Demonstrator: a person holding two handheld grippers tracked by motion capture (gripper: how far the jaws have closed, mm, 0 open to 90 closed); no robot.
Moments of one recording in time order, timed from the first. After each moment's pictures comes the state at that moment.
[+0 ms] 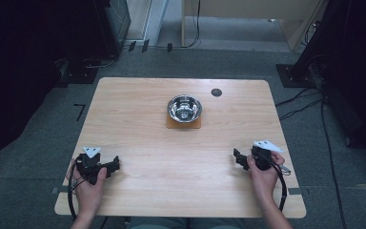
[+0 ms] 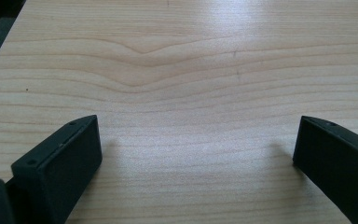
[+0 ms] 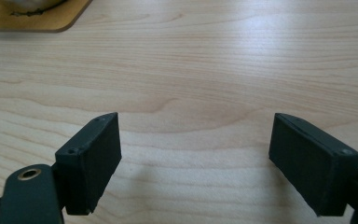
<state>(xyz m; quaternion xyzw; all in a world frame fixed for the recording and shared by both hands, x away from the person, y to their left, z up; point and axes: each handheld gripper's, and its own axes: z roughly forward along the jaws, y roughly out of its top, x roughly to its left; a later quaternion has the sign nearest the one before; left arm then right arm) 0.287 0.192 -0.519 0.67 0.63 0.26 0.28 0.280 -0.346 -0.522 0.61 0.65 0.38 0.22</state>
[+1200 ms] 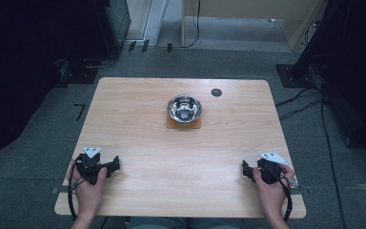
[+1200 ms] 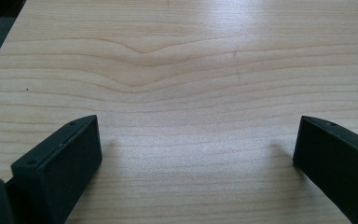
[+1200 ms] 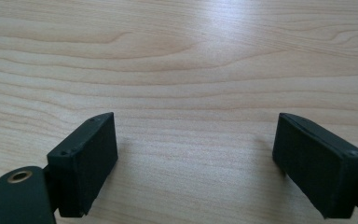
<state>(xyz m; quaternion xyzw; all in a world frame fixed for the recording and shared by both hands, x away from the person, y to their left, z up) 0.287 0.192 -0.519 0.67 0.63 0.26 0.28 0.241 -0.357 -0.524 0.63 0.67 0.30 0.26</state>
